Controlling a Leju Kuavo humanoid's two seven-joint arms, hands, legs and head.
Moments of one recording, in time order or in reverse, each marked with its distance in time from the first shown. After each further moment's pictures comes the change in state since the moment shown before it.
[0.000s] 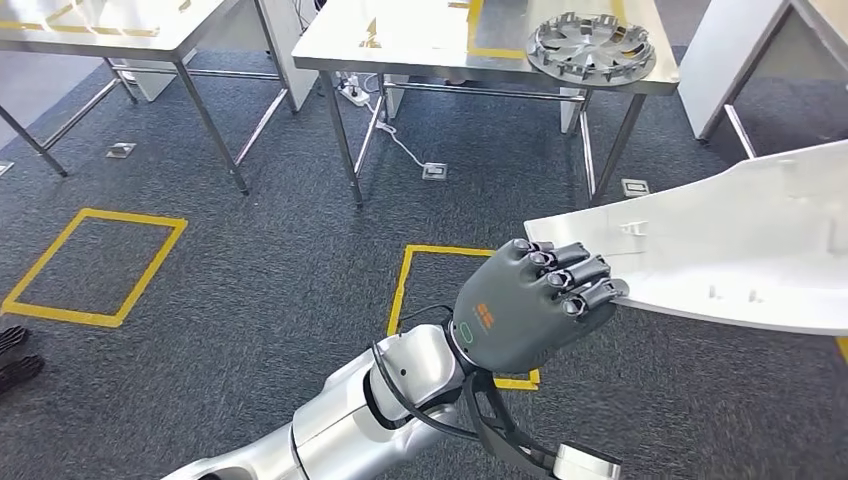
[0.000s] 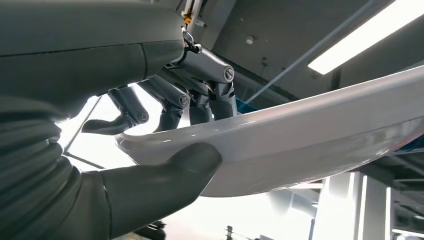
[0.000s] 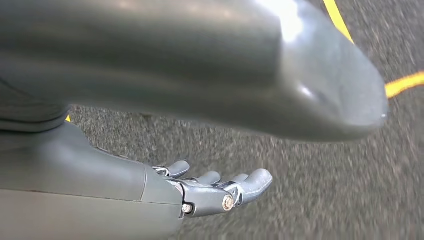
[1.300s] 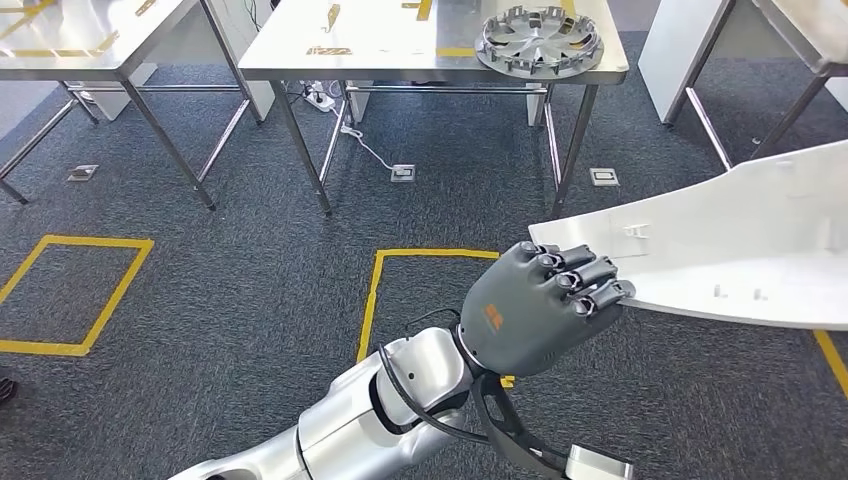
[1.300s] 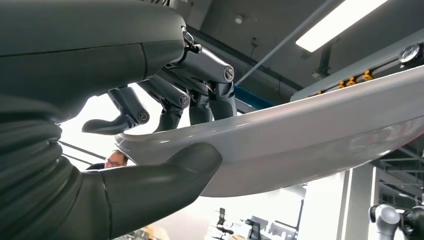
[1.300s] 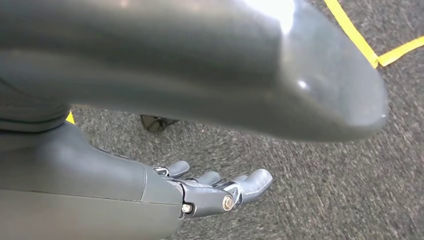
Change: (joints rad) left arm 0.008 -0.012 0.003 -0.001 -0.029 -0.024 0.035; right arm 0.014 0.006 0.000 0.005 -0.015 0.013 0.005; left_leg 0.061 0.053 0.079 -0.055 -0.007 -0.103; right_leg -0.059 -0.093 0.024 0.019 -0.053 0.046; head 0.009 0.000
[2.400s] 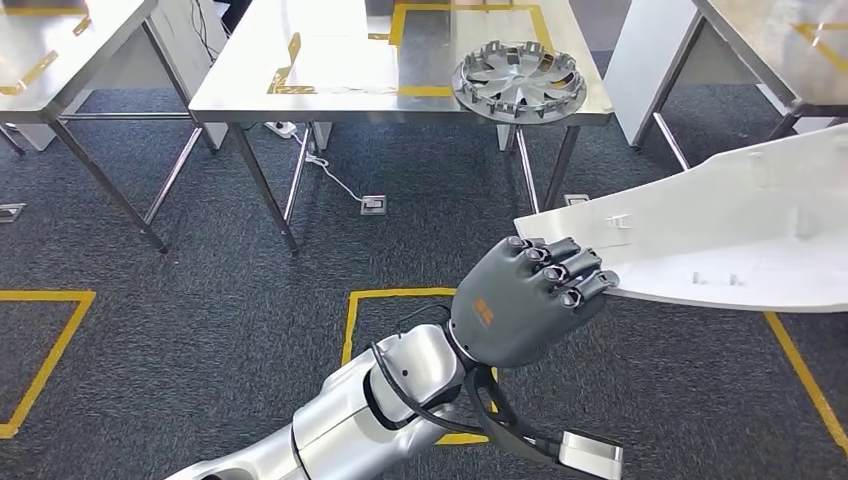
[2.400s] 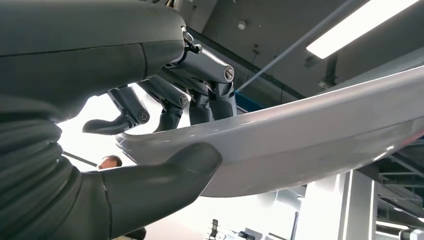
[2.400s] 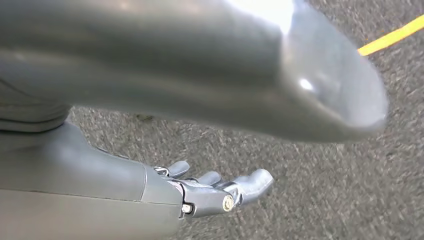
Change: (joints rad) left arm -0.005 0.006 0.011 0.022 -0.040 0.017 0.025; right arm -0.011 -0.005 0.002 -0.001 0.000 0.000 0.015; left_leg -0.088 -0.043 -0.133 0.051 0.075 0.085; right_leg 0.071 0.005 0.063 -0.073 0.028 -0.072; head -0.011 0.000
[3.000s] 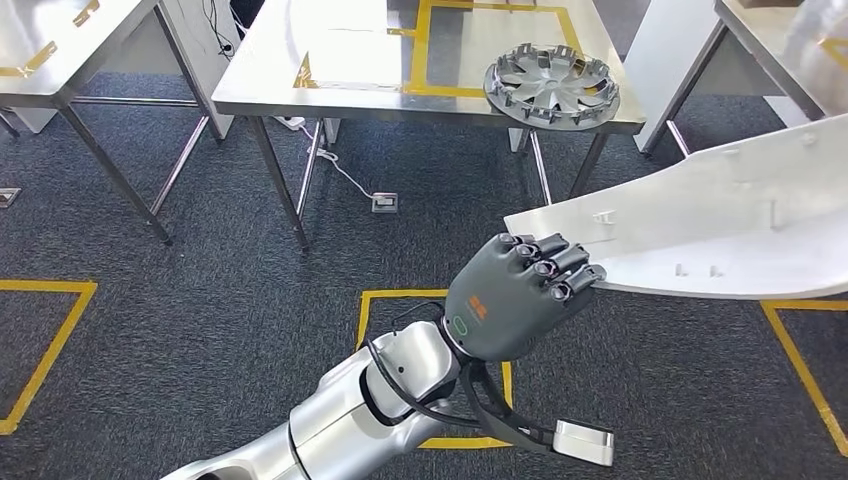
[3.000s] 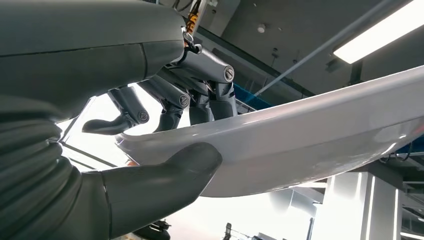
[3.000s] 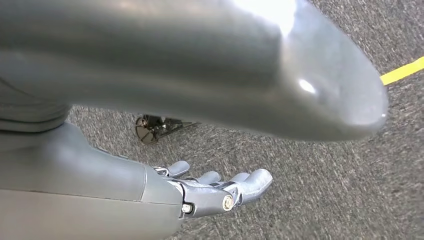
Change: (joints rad) left arm 0.001 0.006 0.007 0.020 -0.017 0.008 0.014; right arm 0.001 -0.002 0.004 -0.001 0.013 0.000 -0.001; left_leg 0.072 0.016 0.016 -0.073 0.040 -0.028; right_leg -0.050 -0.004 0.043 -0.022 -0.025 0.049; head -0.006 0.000
